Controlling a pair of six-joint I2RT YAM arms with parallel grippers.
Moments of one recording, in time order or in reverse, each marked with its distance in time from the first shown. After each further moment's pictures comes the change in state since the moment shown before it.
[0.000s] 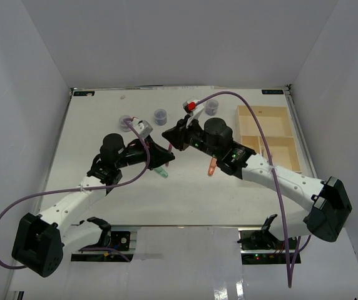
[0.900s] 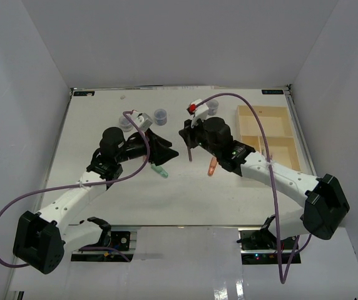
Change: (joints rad) left arm 0.000 0.038 0.087 -0.026 -0.023 -0.002; right arm -0.052 0.030 -0.034 -0.085 0.166 -0.138
